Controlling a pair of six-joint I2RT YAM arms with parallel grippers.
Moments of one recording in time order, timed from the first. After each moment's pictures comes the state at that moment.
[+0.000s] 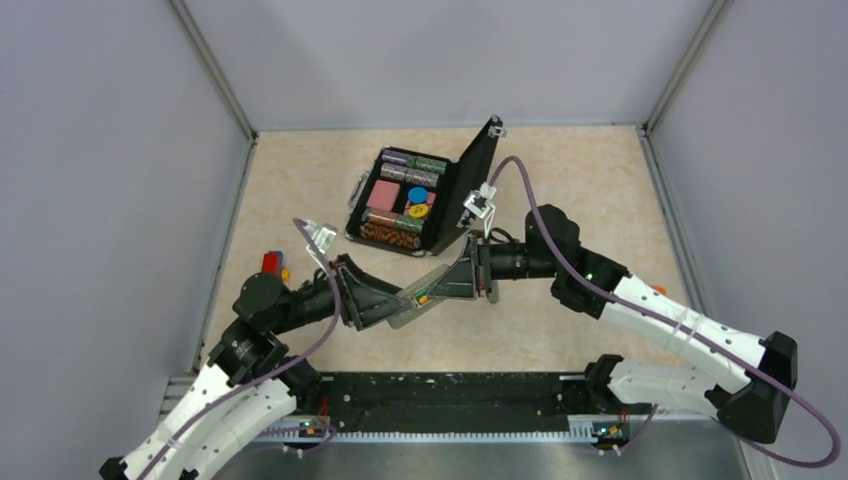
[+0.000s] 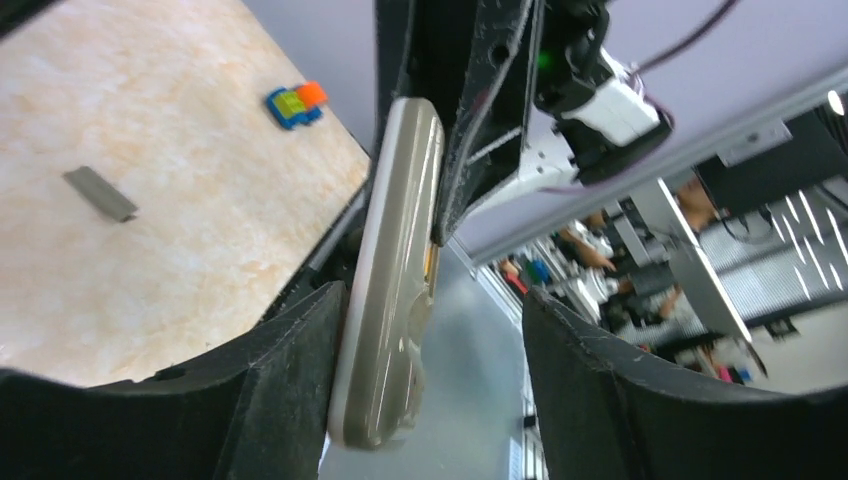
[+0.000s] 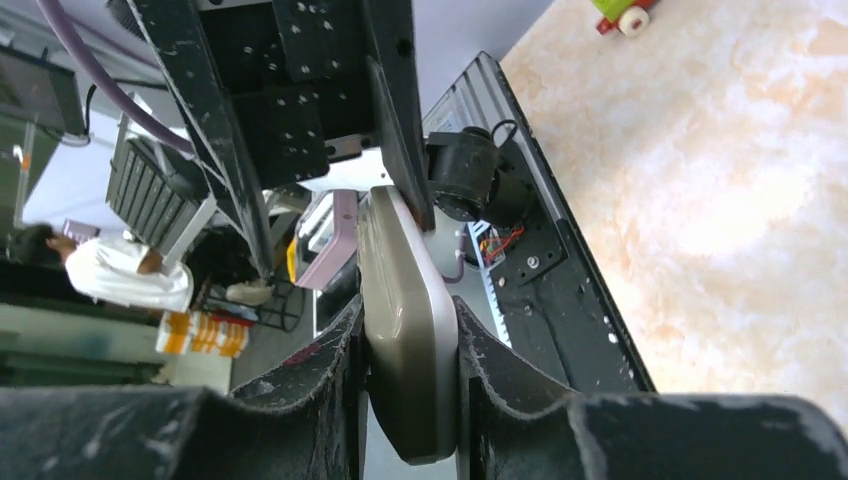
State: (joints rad) left arm -0.66 0.45 0.63 -0.09 0.62 -0.94; right arm 0.89 1.06 0.95 -0.07 -0.63 0.76
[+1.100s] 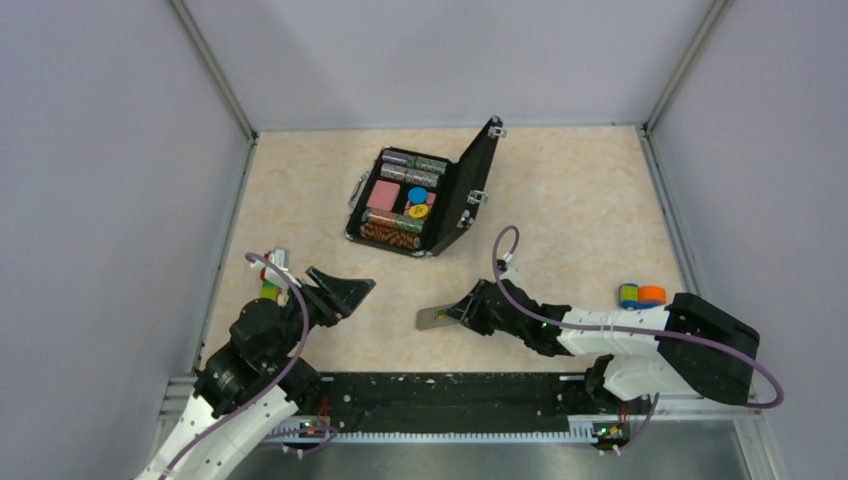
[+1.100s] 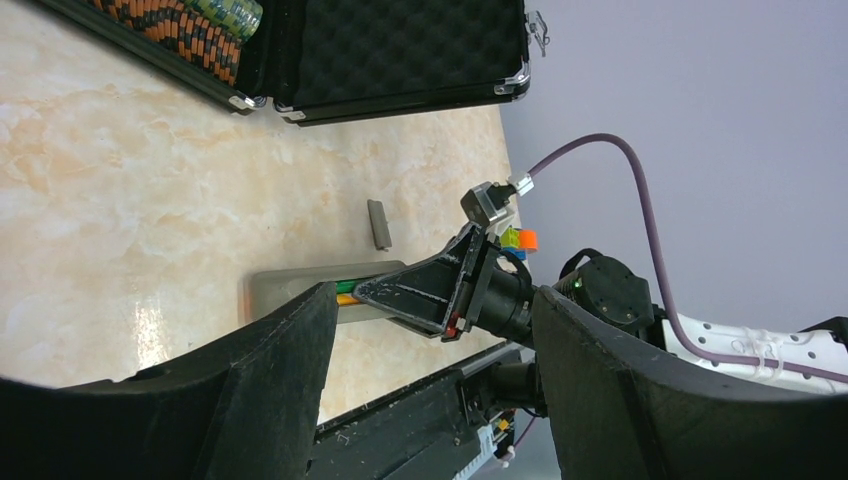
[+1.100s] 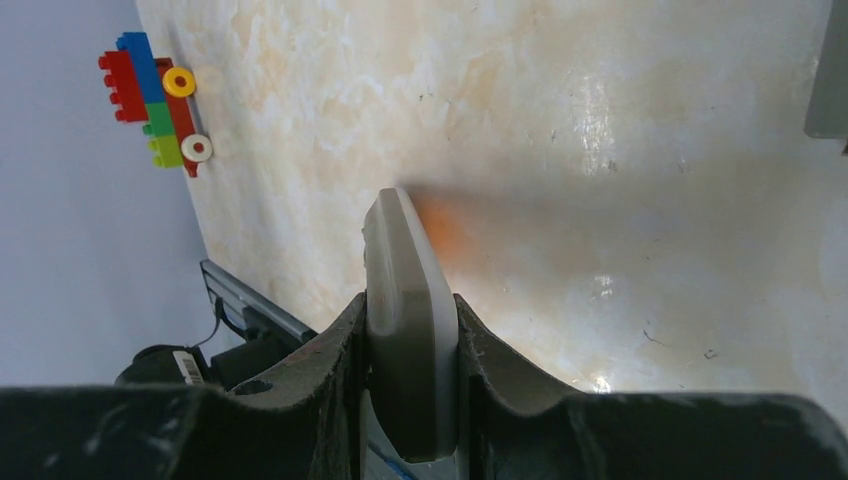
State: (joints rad) left arm -0.66 0.18 0.56 -0.55 -0.07 -1.02; right arm 1.05 1.27 0.40 0.26 0.17 1.33
